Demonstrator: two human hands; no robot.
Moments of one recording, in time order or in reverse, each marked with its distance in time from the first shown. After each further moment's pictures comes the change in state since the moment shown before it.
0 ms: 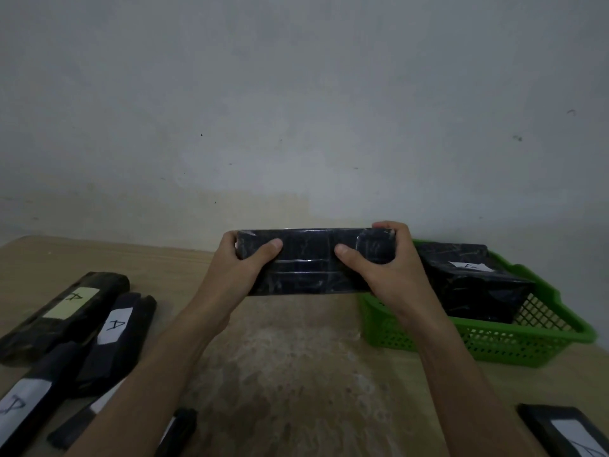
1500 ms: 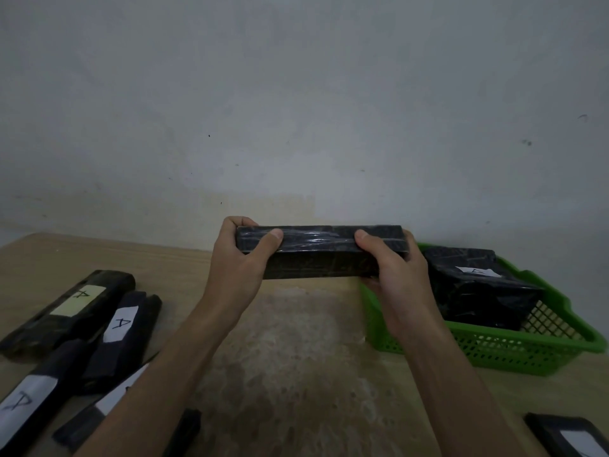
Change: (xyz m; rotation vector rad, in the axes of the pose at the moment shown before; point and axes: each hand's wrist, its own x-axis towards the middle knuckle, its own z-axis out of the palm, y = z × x) left_hand -0.004 0.005 0.004 0.024 0.106 0.306; right_hand 0.000 -0.009 0.020 0.394 0.140 0.135
